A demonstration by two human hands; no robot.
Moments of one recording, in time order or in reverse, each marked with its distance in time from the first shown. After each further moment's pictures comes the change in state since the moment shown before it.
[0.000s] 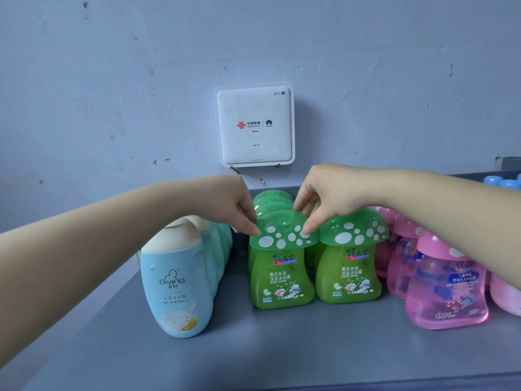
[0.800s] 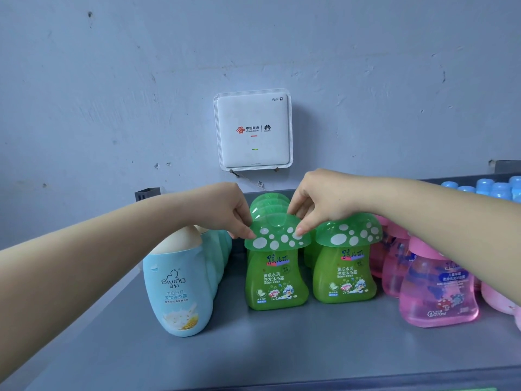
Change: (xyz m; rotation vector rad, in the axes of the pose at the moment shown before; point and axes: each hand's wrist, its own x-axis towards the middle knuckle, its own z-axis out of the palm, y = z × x) left_hand -0.003 -0.003 0.007 -0.046 0.024 -0.005; right_hand -0.001 -0.004 0.004 -0.007 0.031 -0.018
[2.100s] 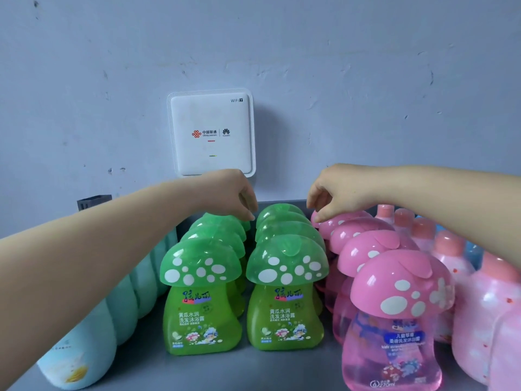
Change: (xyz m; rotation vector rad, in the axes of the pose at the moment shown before) left_hand 0.101 0.072 -0.002 0.041 0.137 -0.047; right_hand 0.003 0.131 -0.030 -0.155 -0.034 0.057
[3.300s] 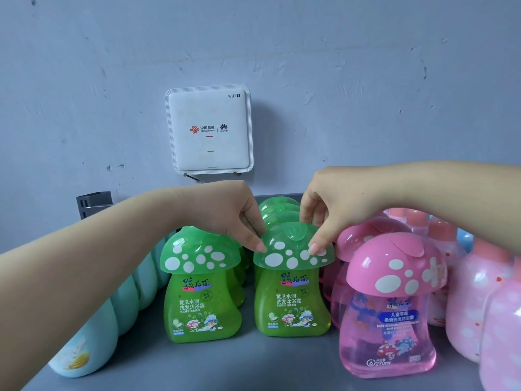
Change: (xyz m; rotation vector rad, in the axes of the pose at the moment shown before) left_hand -0.036 0.011 0.011 -0.148 -0.195 0.141; right_hand -0.040 -0.034 0.002 0.098 -0.067 -0.075
